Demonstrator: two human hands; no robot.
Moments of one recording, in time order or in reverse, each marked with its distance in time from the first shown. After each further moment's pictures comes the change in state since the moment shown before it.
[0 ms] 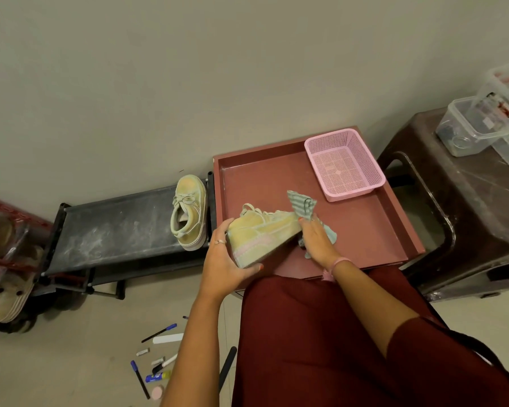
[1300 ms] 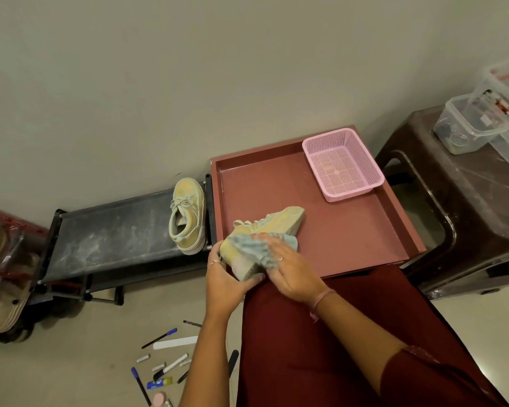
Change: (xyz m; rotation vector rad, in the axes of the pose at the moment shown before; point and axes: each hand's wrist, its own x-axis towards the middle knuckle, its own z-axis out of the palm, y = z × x) left_hand -0.020 -0.026 0.019 -0.249 0.094 -0.188; right_hand -0.047 -0.014 0.034 -0.205 -0.194 -0.544
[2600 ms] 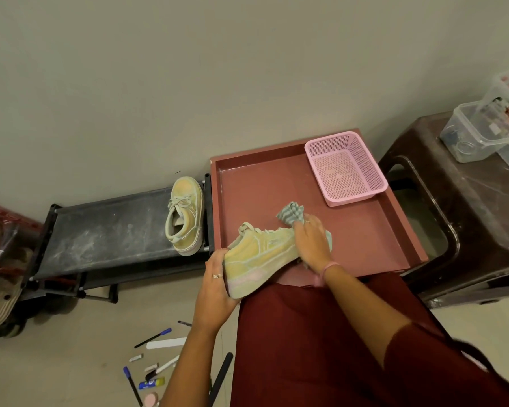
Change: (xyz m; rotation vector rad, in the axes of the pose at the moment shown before) left_hand 0.000 -0.018 -0.011 0.375 -0.057 0.282; right_hand 0.050 0.045 -0.020 0.201 0.202 0.723
